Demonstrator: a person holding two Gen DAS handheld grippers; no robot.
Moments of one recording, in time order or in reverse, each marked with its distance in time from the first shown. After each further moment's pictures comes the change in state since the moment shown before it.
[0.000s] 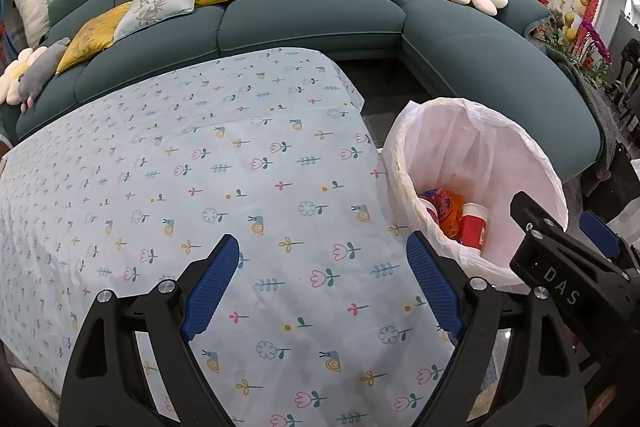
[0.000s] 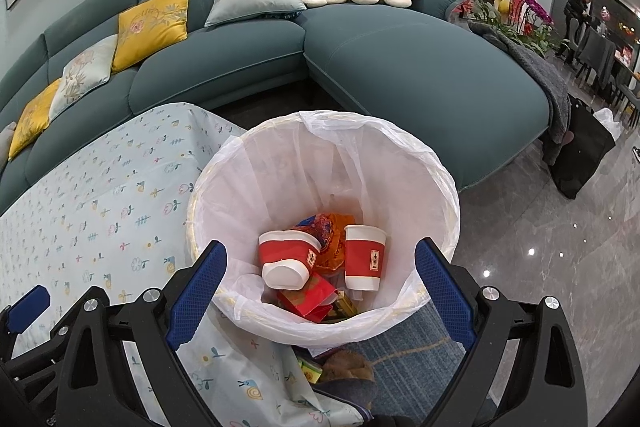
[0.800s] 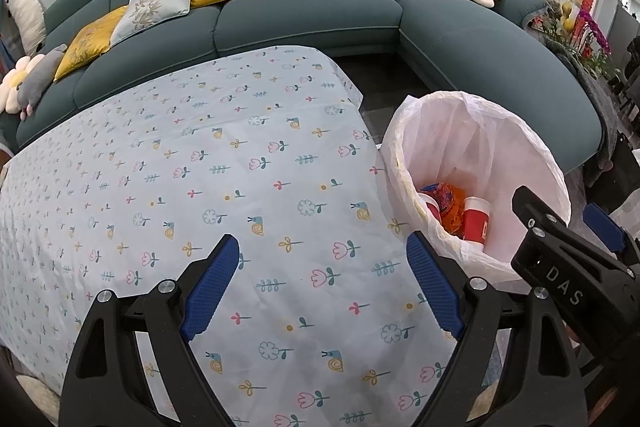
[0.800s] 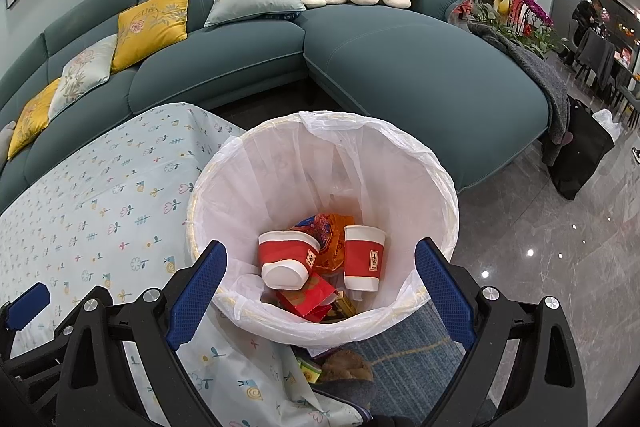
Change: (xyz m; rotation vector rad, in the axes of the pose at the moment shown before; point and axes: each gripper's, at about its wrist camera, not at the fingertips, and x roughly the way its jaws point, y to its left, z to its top) left arm 0.002 -0.003 0.001 0.027 0.017 0.008; right arm 0.001 0.000 0.000 0.000 -0.001 -0.001
